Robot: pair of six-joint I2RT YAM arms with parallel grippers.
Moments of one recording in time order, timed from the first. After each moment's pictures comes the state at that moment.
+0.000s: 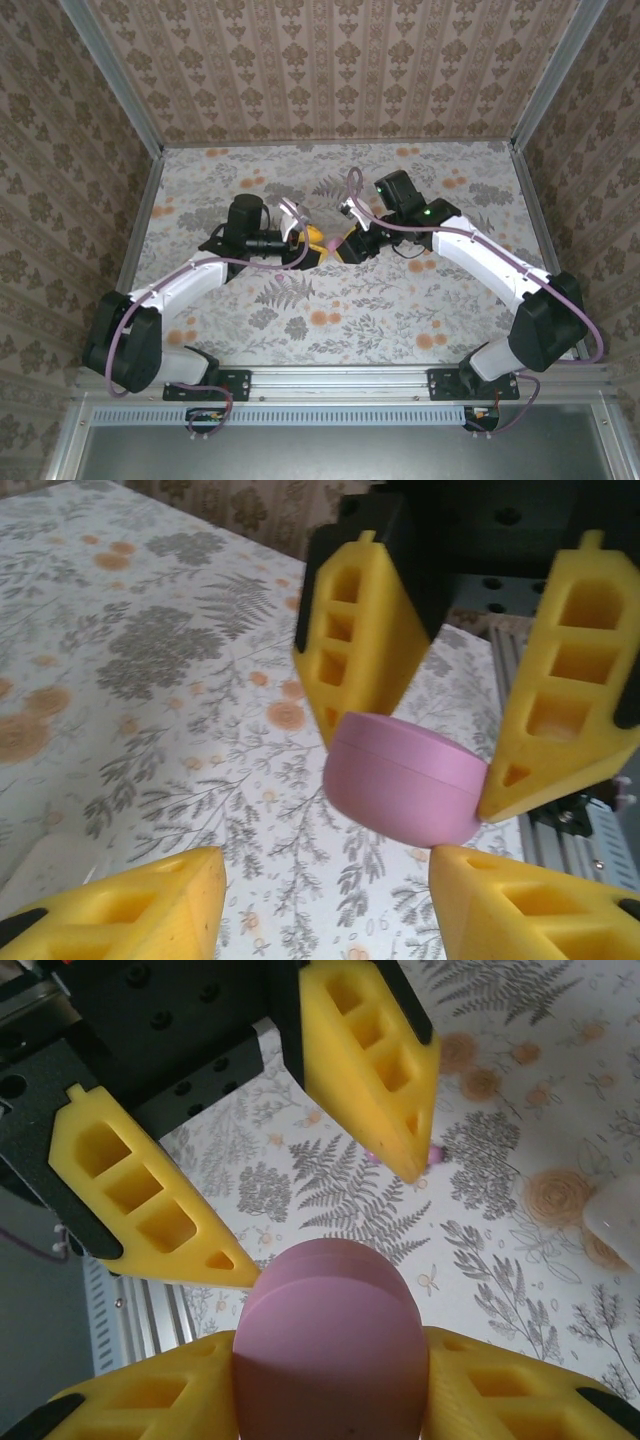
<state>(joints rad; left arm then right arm) -0.52 1.35 0.78 0.05 0.95 0.12 0.53 1.48 1.23 -0.65 -0.67 -0.15</state>
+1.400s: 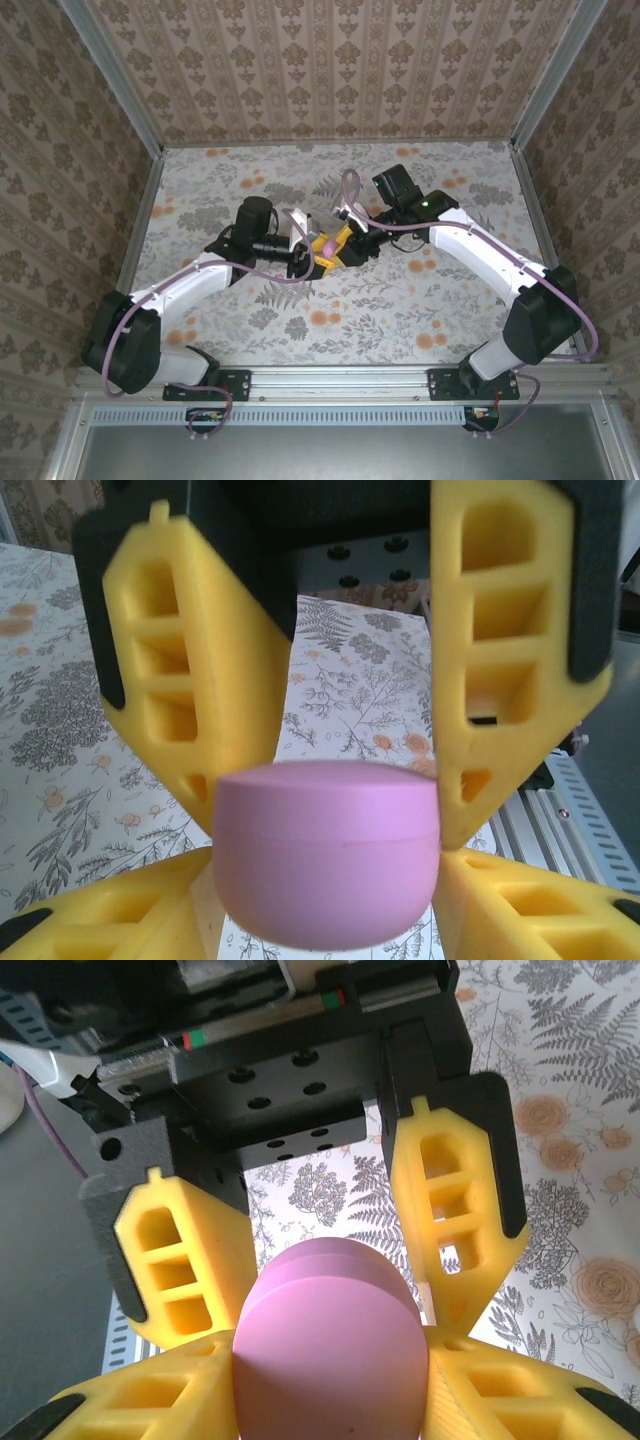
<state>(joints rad) -0.58 1.34 0.80 0.03 1.02 0.29 0.52 1.53 1.31 -0.75 -0.82 -0.43</state>
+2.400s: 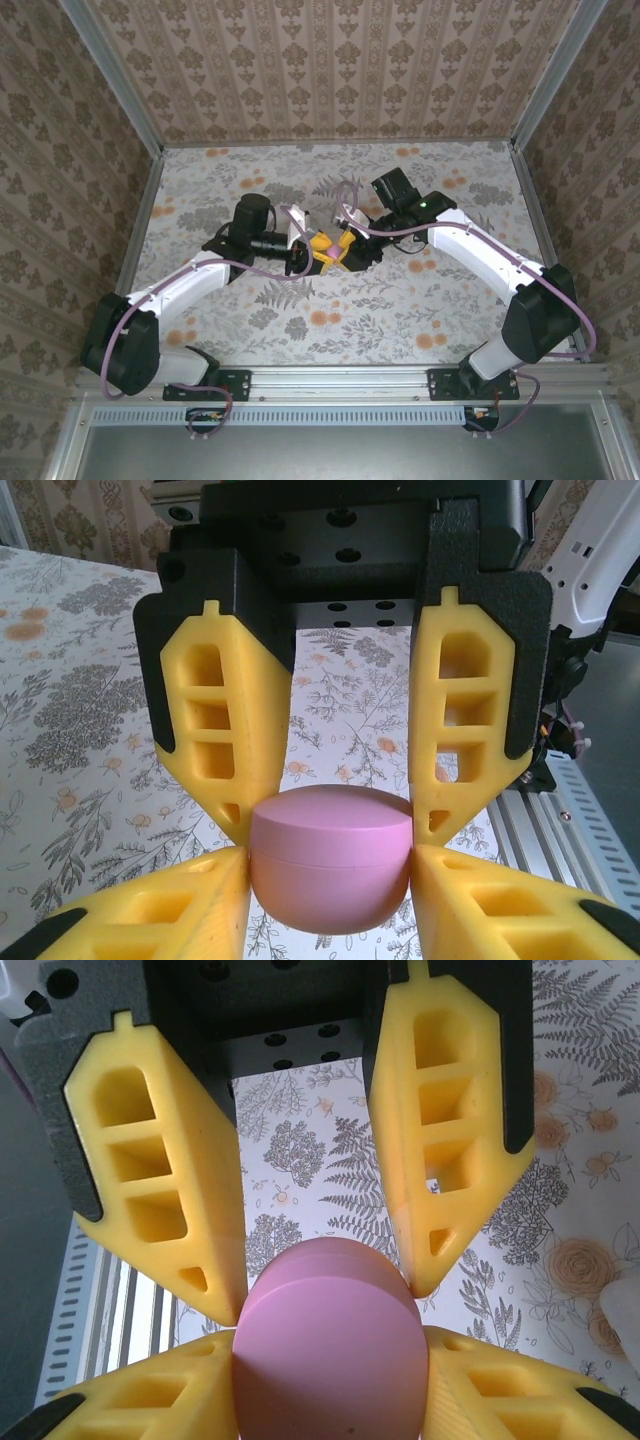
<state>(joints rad) -0.57 1.34 0.82 -0.01 1.03 0.30 0.52 1.53 1.29 -0.80 -0.77 -0.58</state>
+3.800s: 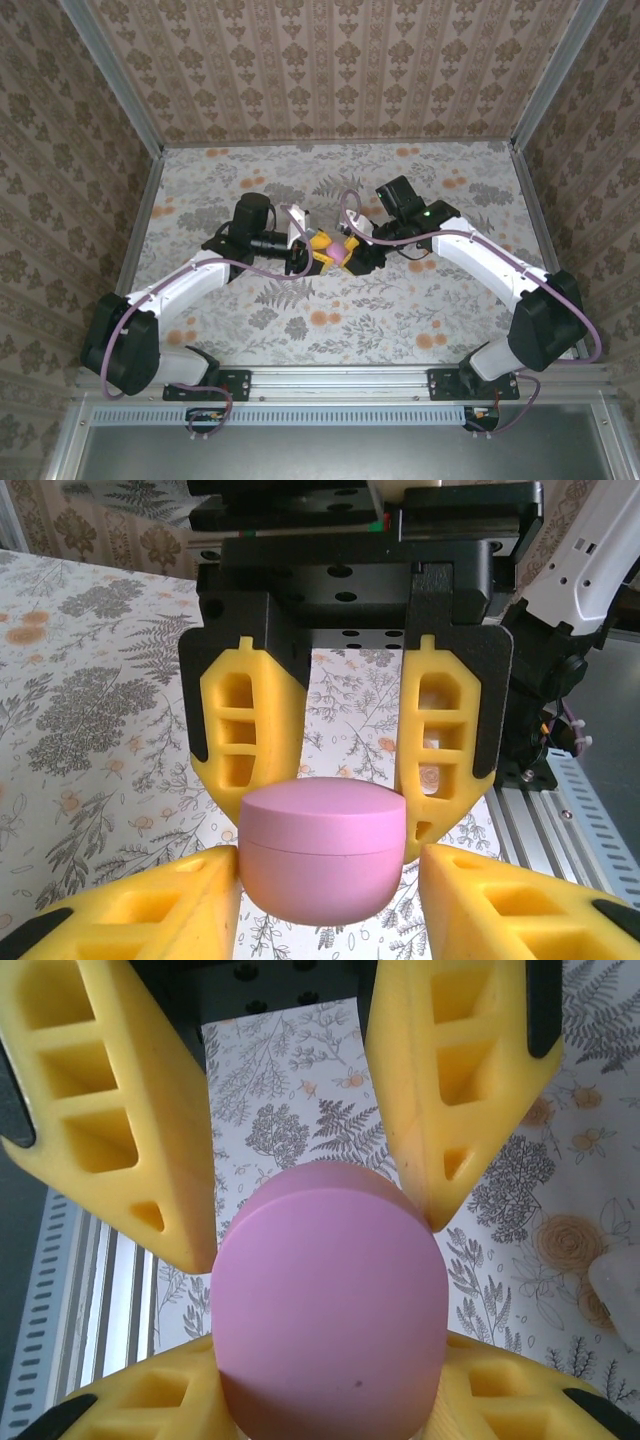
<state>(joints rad) -0.57 1.34 0.83 -0.02 1.03 0.31 0.51 1.48 1.20 -0.72 -0.73 -0.57</state>
